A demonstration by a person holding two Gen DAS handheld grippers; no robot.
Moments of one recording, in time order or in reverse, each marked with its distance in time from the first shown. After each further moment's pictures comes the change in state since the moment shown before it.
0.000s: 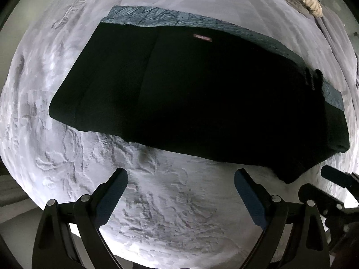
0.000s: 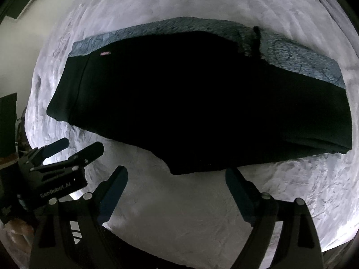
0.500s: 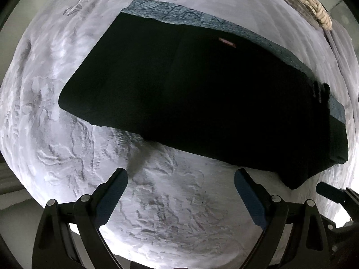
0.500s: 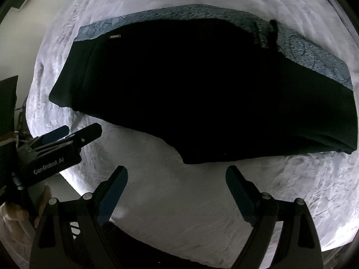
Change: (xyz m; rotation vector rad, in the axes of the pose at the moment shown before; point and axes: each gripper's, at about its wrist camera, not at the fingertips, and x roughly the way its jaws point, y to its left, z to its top) left arm 0.008 0.040 0.007 -0.074 0.002 -0.015; right arm 0.008 0.013 -0.007 -0.033 0.057 0.012
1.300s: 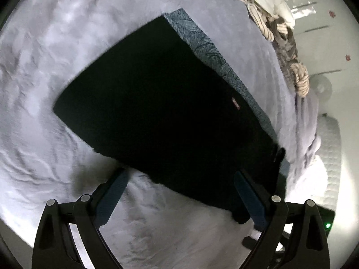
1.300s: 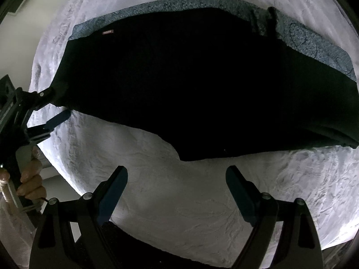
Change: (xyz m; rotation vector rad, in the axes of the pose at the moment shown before) left arm 0.003 0.110 0.023 -0.307 -0.072 -0.476; right arm 0.009 -0.008 -0.001 0.028 0.034 0.012
